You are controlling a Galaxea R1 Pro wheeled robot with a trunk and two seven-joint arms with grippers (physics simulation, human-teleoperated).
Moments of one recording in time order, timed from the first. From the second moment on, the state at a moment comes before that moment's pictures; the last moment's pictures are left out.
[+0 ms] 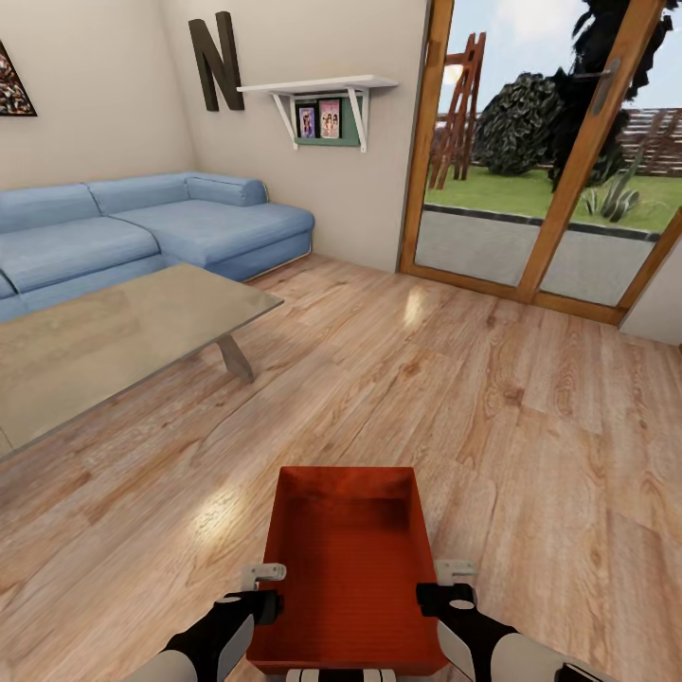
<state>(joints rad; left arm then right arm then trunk) -0.58 -0.11 -0.06 -0.24 0.10 0.14 0.13 -0.67 0.06 1.11 -0.05 -1.08 -0.10 -0.22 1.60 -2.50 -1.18</state>
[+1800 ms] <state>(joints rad) -0.58 -0.11 -0.06 -0.23 0.11 0.15 0.12 -0.67 0.06 1.12 -0.07 -1.08 -0.10 -0.23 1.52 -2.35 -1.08</state>
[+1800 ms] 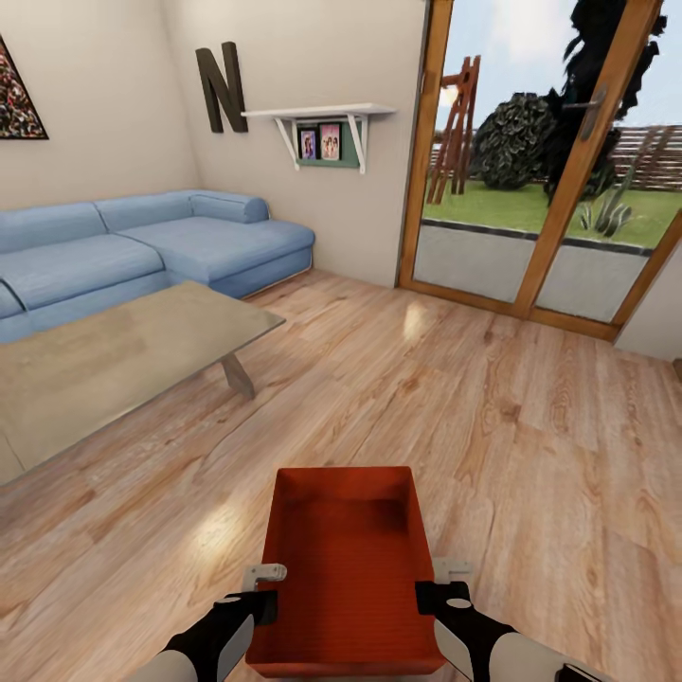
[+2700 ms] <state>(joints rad) -0.58 -0.11 -0.06 -0.23 0.10 0.15 0.12 -0.66 0.06 1.12 -0.07 -1.09 -0.09 -0.23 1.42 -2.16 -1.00</state>
